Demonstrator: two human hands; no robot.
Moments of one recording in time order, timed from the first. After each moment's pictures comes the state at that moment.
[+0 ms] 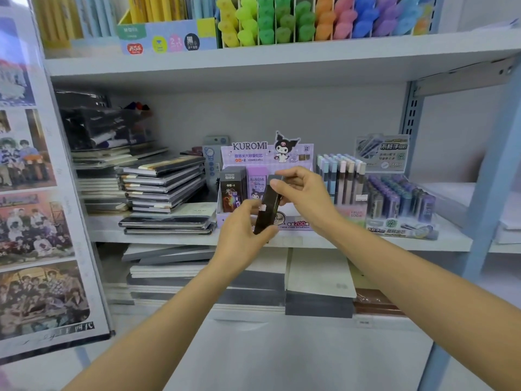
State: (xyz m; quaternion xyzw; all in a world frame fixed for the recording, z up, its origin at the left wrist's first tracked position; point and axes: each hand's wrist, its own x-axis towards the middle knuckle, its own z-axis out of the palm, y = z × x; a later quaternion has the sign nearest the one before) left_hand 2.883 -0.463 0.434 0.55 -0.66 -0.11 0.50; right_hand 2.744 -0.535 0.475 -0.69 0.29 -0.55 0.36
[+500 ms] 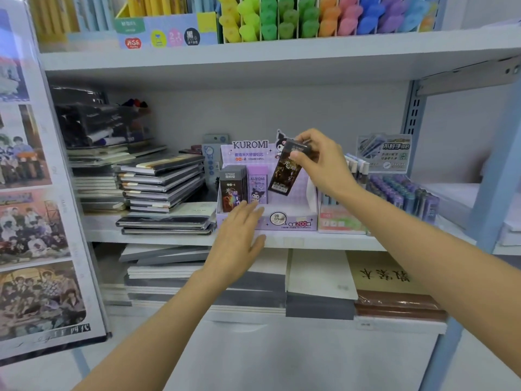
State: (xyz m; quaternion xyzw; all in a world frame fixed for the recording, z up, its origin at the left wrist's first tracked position) left_hand 2.910 -0.485 0.407 0.55 -0.76 0.13 0.31; right_hand 2.722 -0.561 0.519 -0.76 0.33 -0.54 0.13
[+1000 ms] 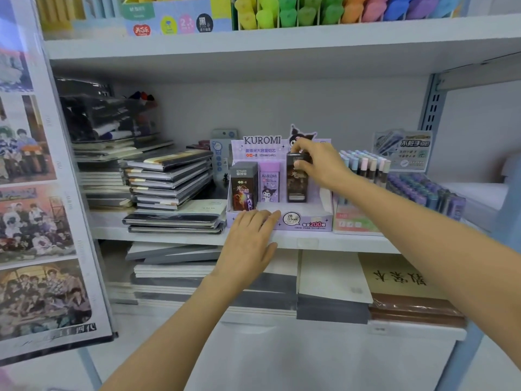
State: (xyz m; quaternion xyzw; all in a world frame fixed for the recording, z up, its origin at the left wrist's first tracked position) left_hand 2.917 -0.498 0.394 0.53 -0.78 0.23 0.24; right_hand 2.747 -0.610 0.516 -0.83 0.42 -0.37 -0.01
